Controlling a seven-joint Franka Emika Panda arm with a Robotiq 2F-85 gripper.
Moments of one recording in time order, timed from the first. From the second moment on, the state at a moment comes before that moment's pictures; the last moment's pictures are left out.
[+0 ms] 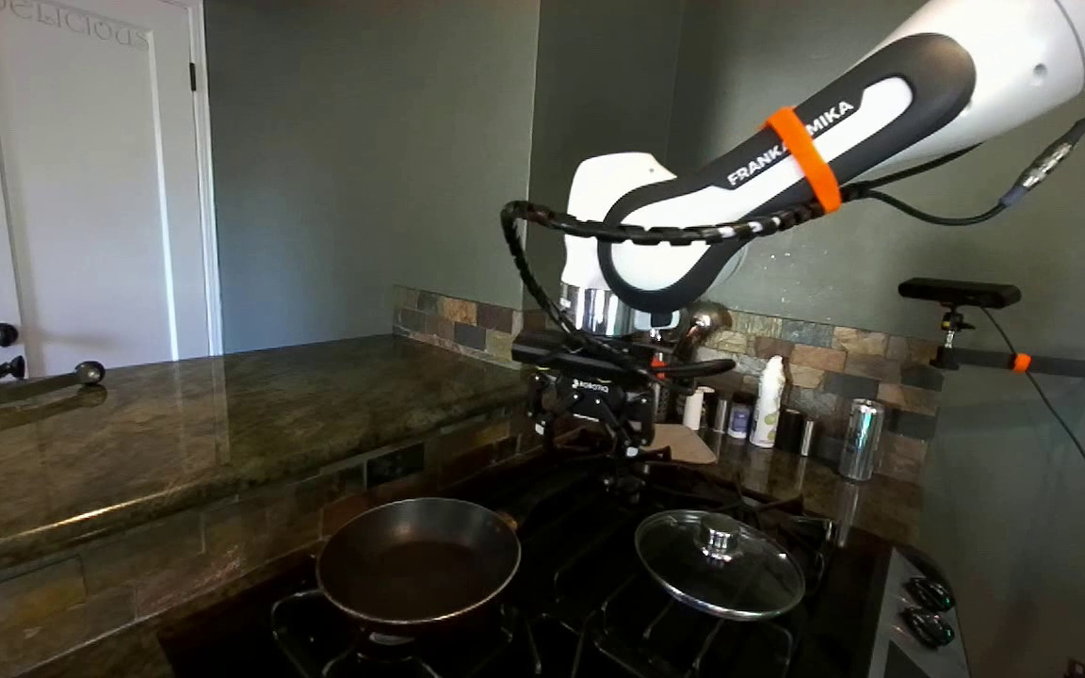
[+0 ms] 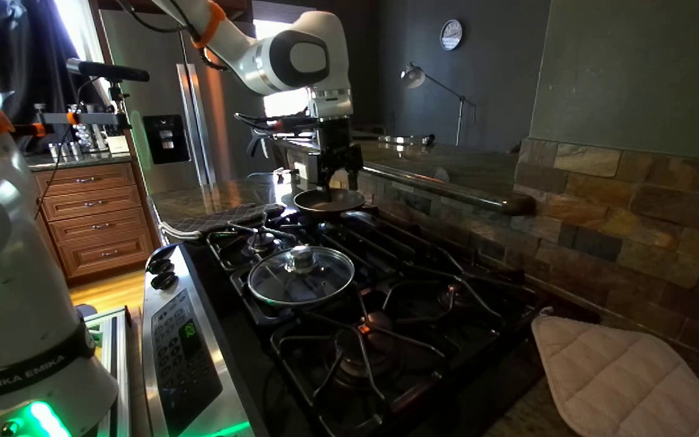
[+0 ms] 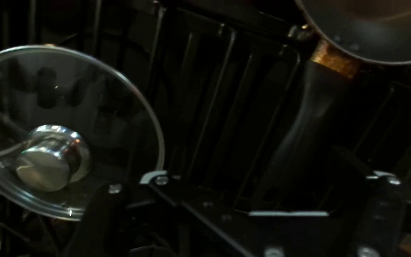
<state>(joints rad) 0.08 -0.09 0.01 -2.28 -0.11 2.26 1.39</state>
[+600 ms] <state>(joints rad) 0.01 -0.38 -0.01 -2.53 -0.10 2.23 0.77</state>
